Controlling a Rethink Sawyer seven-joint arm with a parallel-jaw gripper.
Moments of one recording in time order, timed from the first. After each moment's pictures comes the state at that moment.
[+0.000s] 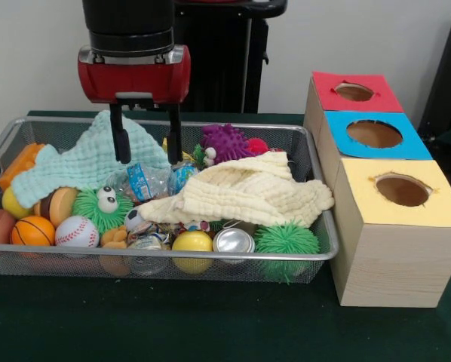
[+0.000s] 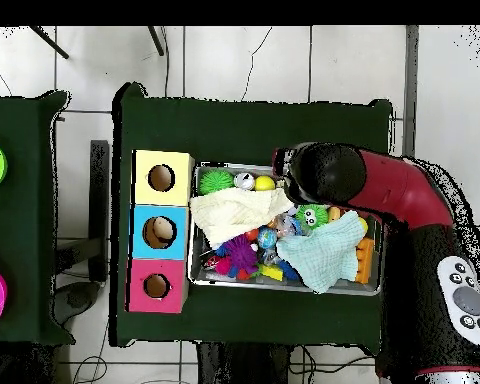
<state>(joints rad) -0.55 -0.68 0.28 1.42 -0.19 0.73 1.57</state>
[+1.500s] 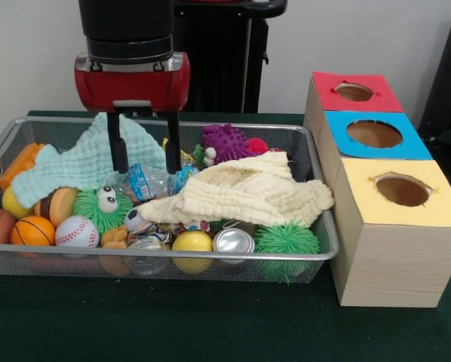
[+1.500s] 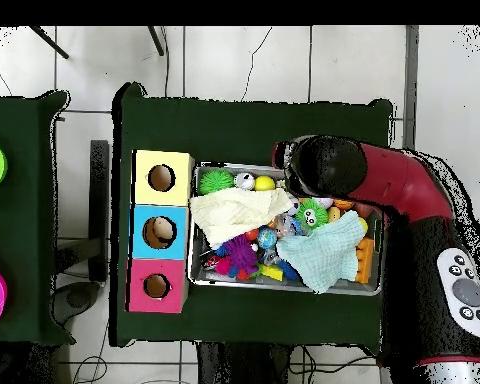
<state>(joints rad) -0.55 -0.65 0.29 1.37 -0.20 0.73 1.57</state>
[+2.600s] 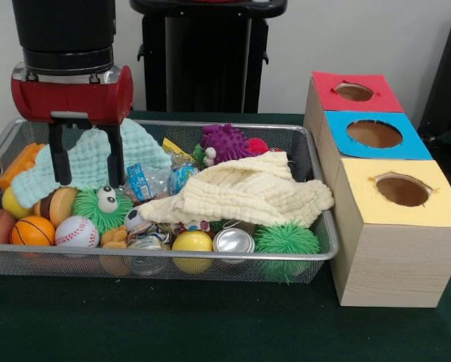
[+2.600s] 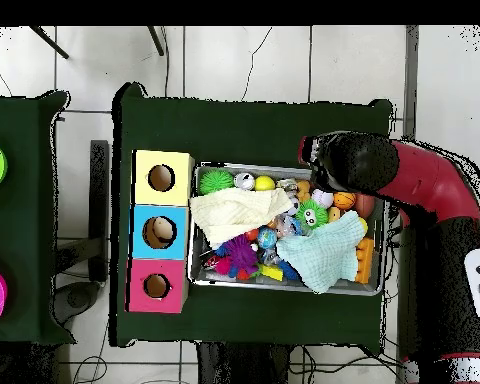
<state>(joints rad) -0.60 -0.61 0.30 1.30 -0.24 0.75 1.57</state>
